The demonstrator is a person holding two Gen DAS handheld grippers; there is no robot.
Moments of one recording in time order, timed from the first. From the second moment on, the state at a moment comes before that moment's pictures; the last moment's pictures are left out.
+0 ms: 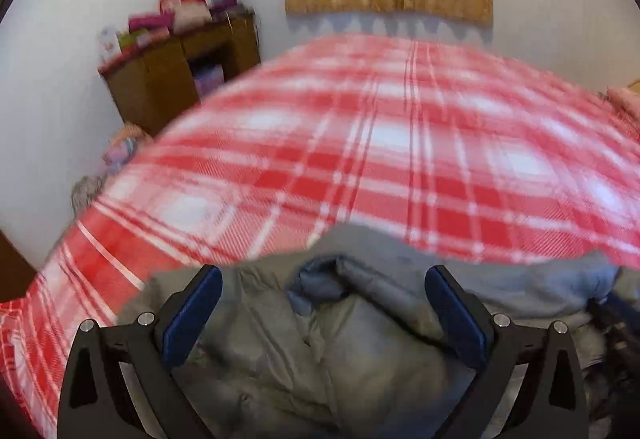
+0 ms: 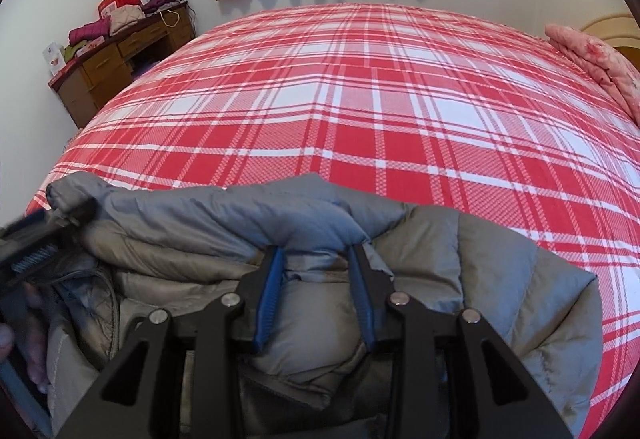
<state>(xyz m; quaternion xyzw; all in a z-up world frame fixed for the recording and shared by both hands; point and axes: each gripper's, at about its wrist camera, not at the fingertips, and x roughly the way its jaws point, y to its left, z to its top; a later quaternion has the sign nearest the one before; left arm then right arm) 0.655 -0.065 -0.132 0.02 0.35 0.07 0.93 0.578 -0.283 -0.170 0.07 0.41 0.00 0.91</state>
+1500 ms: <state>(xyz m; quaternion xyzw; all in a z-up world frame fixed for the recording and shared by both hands) 0.682 -0.106 -0.180 0.06 0.43 0.01 0.90 0.582 -0.269 -0.172 0.02 0.42 -0.03 0.91</state>
